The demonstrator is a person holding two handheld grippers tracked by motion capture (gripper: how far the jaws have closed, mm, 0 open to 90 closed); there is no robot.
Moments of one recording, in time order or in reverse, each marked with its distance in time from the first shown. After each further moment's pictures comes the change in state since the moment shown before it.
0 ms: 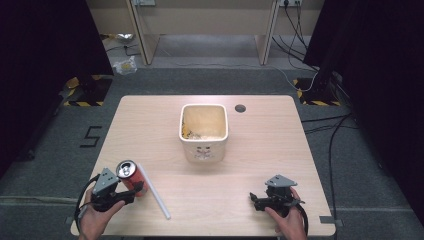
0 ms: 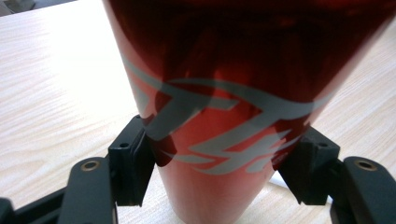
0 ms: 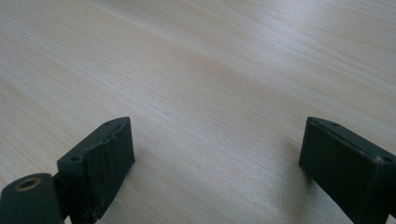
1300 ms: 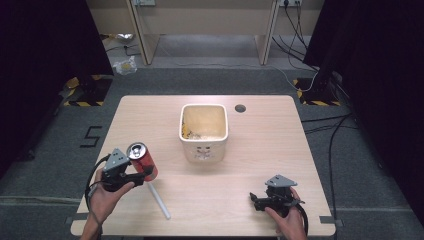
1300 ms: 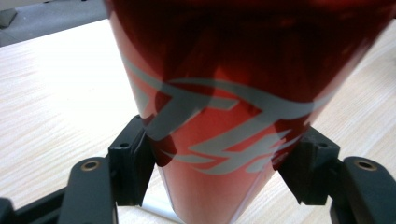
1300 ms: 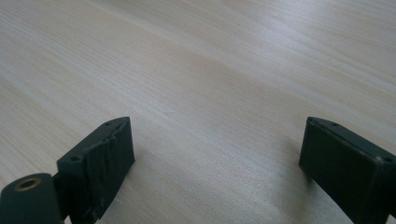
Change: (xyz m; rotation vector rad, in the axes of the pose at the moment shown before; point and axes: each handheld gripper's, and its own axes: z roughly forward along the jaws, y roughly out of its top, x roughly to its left) left arm -0.001 0.054 0.023 -0.007 -0.053 0.015; right arm 0.000 0.000 0.000 0.000 0.000 0.000
